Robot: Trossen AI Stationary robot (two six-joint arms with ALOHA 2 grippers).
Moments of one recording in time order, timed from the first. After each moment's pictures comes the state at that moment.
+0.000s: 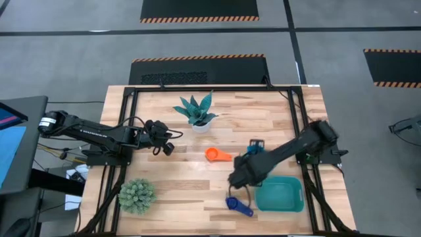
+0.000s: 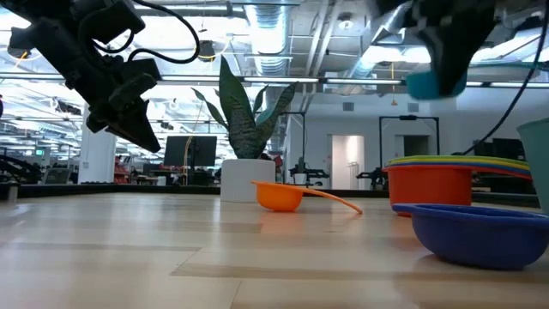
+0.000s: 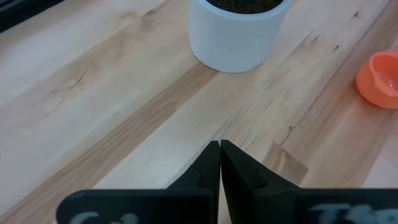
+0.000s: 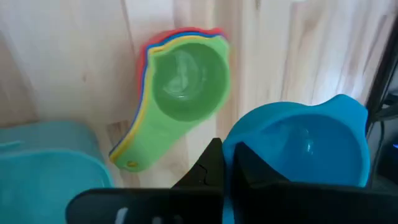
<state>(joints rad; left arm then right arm) -0.07 1.02 0.45 -0.35 -0.51 -0.67 0.43 1.85 1.60 -1.56 0.35 0.56</state>
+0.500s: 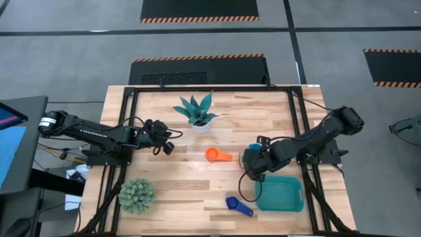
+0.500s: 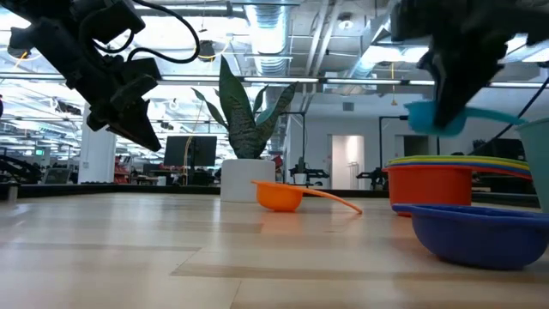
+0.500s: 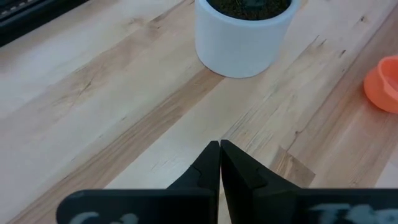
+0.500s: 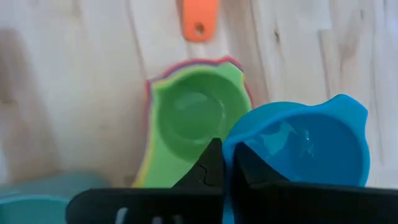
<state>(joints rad) -0.07 1.02 0.45 -0.35 -0.54 -0.66 0.40 1.52 1.09 -0.99 0.34 0.56</state>
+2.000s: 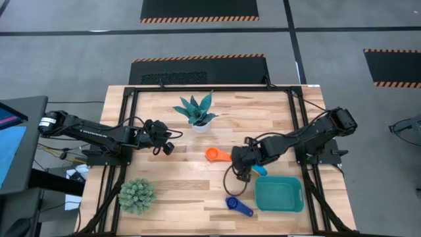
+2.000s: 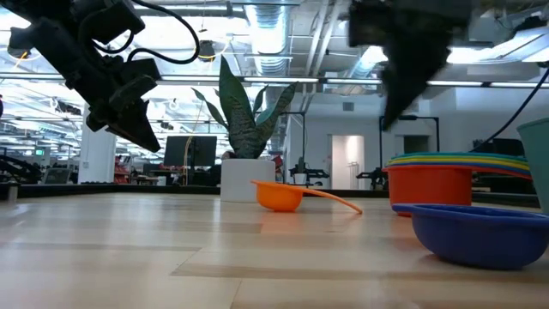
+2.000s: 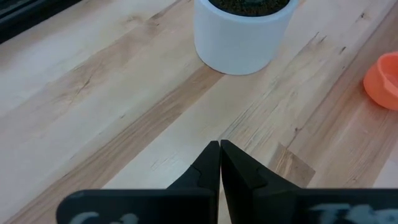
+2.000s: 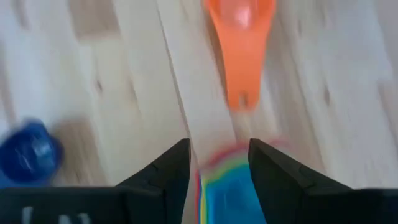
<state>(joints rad) -0.07 1.02 0.45 -0.35 -0.53 -0.66 0.29 1.60 1.14 -0.71 0.20 0.51</state>
